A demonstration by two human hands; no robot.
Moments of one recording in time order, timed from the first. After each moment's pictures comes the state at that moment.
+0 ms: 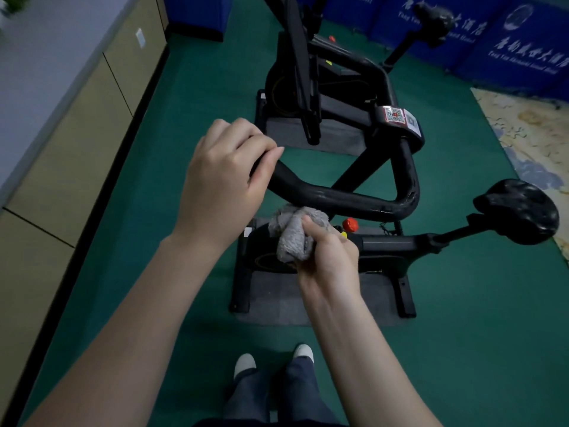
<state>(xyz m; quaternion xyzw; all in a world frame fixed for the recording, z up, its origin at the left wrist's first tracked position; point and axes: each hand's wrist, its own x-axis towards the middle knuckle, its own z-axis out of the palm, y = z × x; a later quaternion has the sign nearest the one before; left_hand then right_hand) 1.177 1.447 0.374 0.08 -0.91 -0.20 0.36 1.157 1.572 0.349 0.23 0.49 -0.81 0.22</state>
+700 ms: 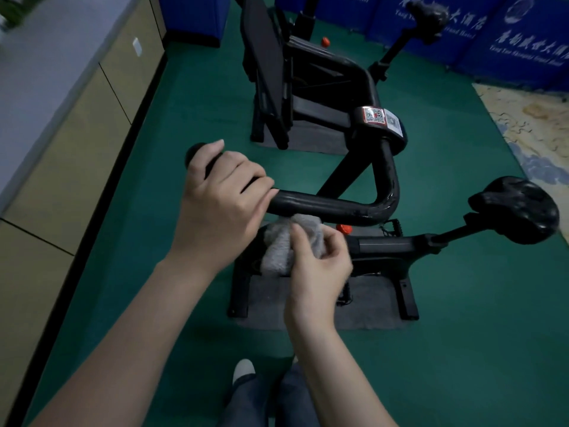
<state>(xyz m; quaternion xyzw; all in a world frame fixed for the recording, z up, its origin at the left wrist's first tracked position) 1.166 1.474 0.352 0.03 -0.94 0.04 0.35 1.152 1.600 0.317 0.13 0.66 -0.74 0.02</state>
